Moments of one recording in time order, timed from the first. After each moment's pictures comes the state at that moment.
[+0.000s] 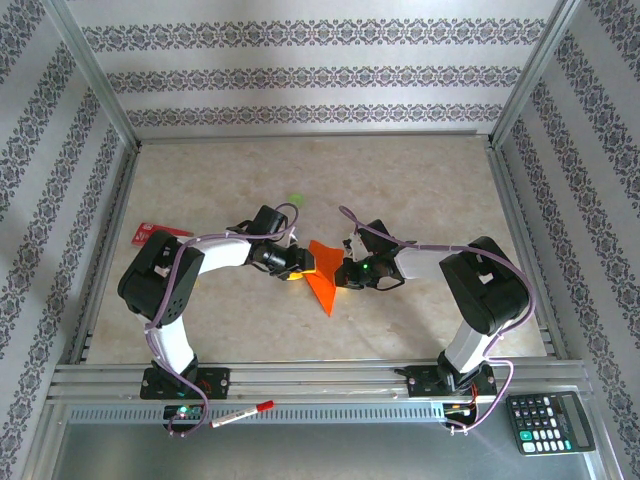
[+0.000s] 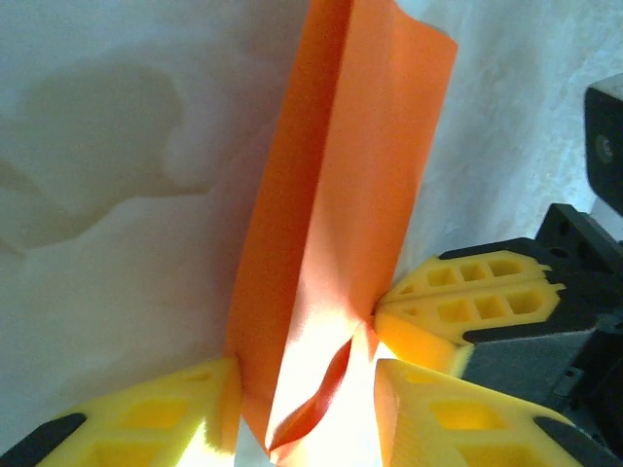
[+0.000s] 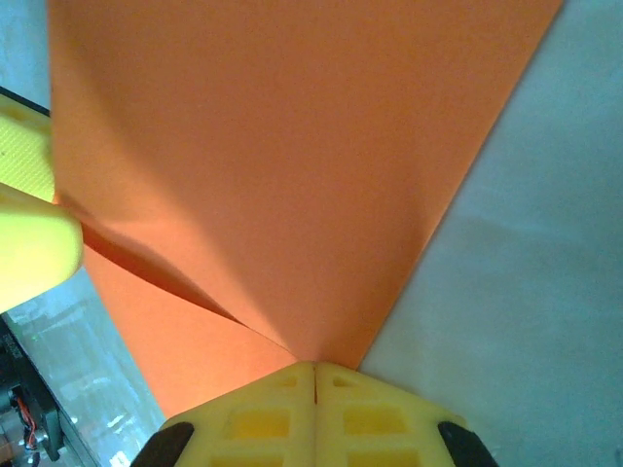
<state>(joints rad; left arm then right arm) -0.48 1.80 0.94 -0.23 0.64 -0.71 0.52 1.71 0.75 -0.14 -0.59 0.57</state>
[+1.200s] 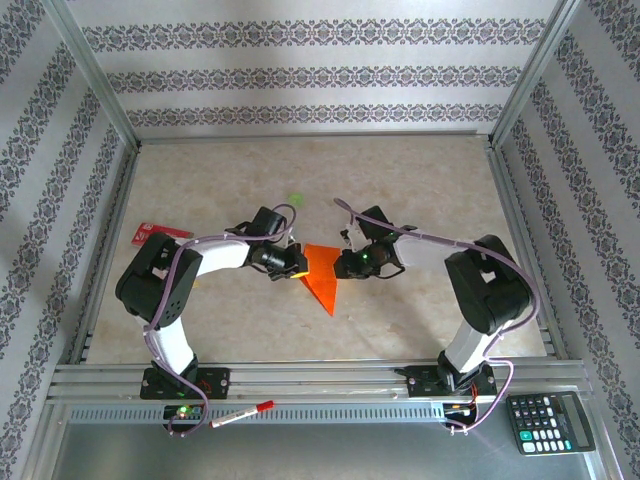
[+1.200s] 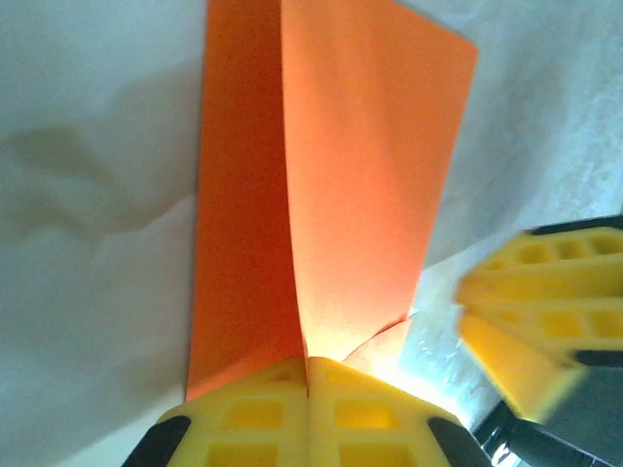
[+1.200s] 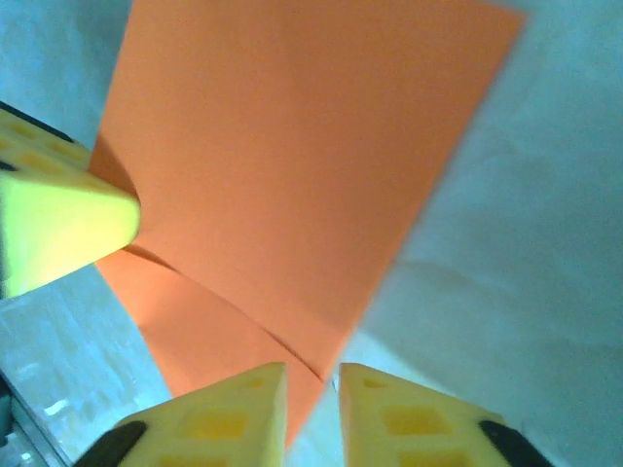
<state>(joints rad) -0.48 1.76 0.90 -0.21 0.60 -0.76 0.50 1.68 0.89 -0.38 -0.52 0.38</state>
